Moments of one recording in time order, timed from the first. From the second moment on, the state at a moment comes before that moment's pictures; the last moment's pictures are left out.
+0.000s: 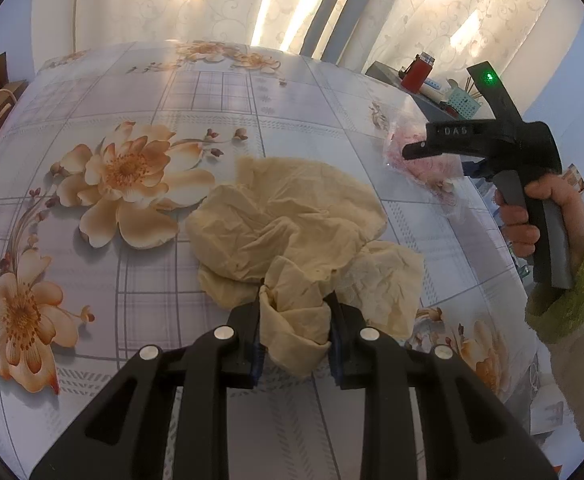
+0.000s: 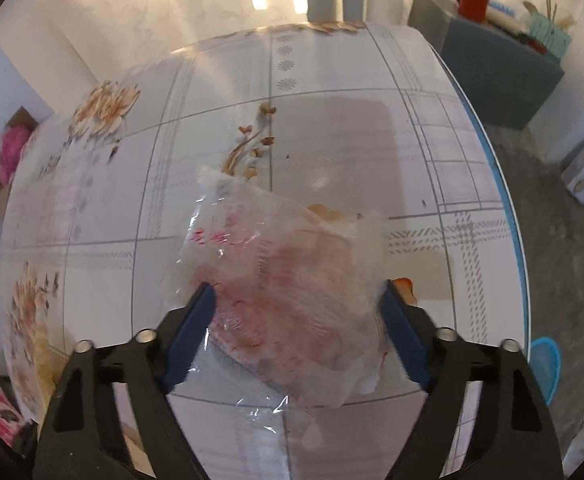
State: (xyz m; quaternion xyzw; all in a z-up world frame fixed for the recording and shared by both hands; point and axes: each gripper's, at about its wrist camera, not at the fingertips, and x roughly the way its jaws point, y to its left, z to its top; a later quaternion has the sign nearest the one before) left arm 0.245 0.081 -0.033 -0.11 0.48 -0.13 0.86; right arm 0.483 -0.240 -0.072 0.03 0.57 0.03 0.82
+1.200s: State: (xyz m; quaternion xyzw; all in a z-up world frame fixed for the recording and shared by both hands) left arm 0.217 0.039 0.026 -0.01 0.42 -0.13 0.90; right arm 0.293 -0.290 -0.009 0.11 0.45 0.06 0.88
